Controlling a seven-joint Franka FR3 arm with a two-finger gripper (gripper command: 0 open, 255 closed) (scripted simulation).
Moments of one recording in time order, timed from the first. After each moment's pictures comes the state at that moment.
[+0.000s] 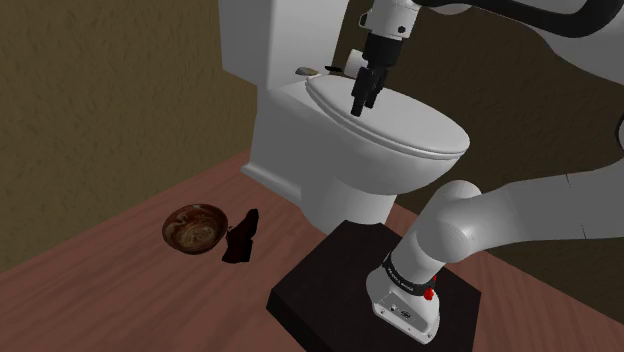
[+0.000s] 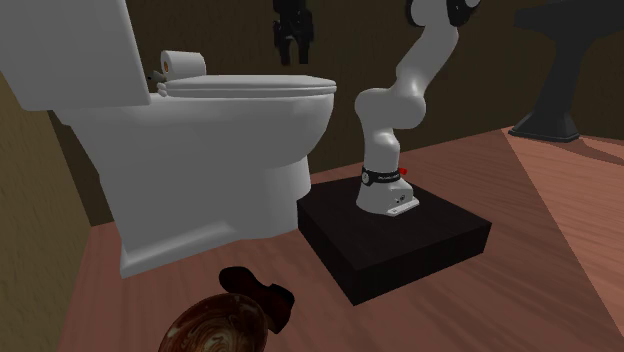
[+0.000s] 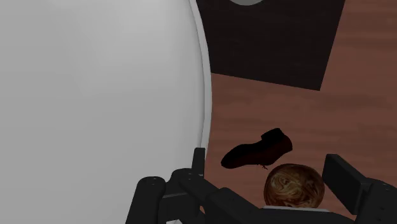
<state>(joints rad) -0.01 -0.75 -0.01 -2.27 -0.01 1.46 -0.14</state>
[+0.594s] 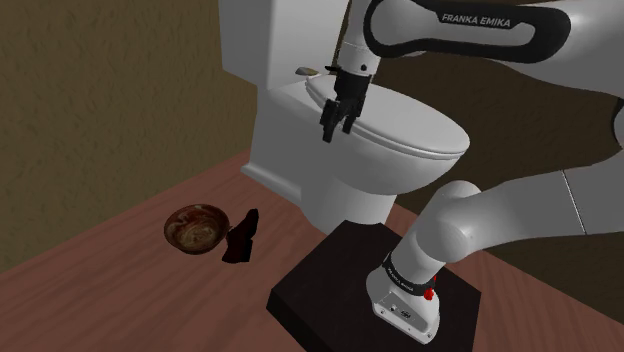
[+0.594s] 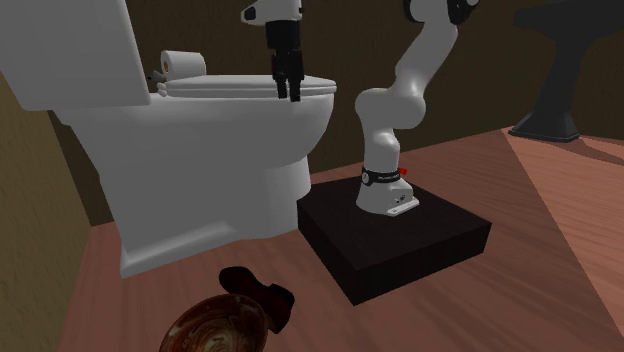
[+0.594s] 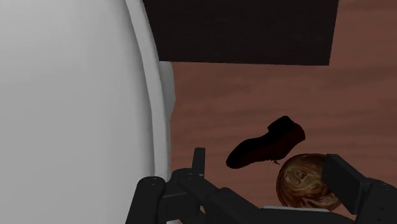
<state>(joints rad) -0.02 -0.70 0.07 -2.45 0.05 1.69 0.03</state>
